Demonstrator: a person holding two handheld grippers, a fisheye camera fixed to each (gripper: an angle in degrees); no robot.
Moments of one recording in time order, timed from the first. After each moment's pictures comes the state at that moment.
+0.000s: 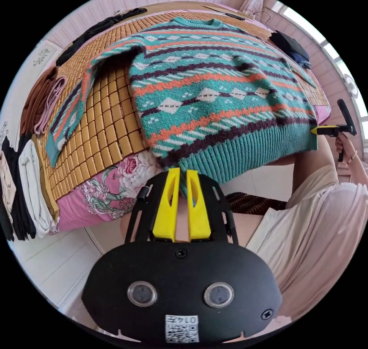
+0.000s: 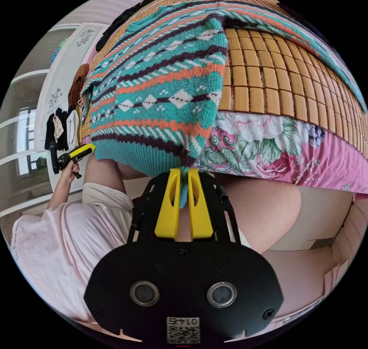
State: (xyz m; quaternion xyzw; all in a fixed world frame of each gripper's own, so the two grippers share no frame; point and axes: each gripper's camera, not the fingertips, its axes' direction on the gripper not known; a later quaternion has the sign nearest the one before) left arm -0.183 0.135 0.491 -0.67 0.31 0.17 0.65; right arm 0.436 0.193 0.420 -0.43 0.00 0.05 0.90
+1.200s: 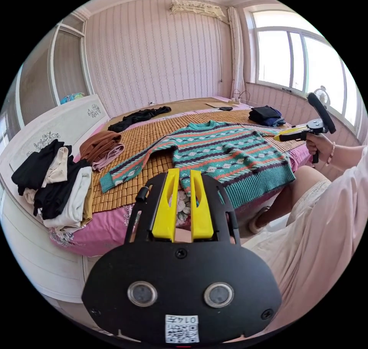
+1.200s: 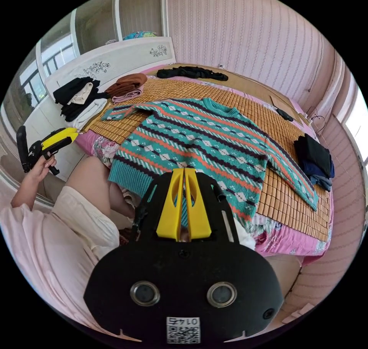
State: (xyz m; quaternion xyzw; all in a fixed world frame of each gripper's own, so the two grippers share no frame) left arm -0.254 0.160 0.321 -0.35 0.27 0.10 0.89; right arm 0.188 0.327 0.450 -0.18 0.04 -0.23 0.95
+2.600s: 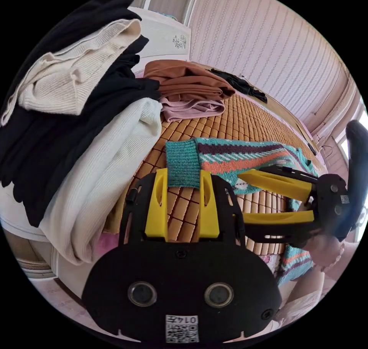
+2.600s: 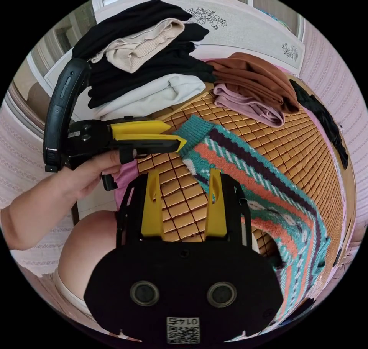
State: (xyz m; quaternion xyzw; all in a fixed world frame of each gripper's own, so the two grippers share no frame) left arm -0.412 0.304 0.608 -0.54 0.06 -0.11 0.83; right arm -0.159 0.300 0.849 -0.31 -0.11 -0.45 0.83
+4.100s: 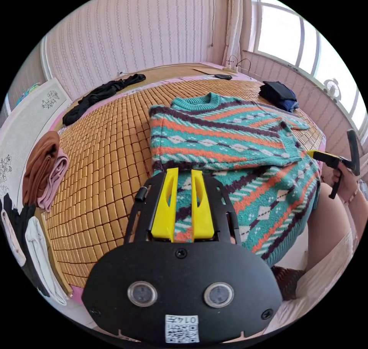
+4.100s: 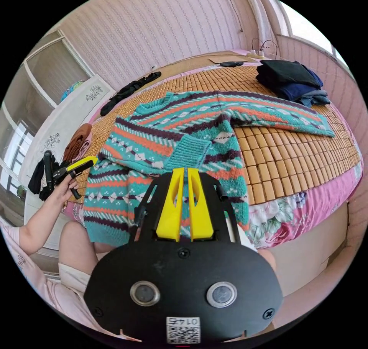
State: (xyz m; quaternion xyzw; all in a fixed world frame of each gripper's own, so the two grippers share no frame) left arm -0.121 0.160 0.556 -0.47 0.32 0.13 0.81; right arm 0.385 0.080 0.559 -0.10 0.12 0.04 0.99
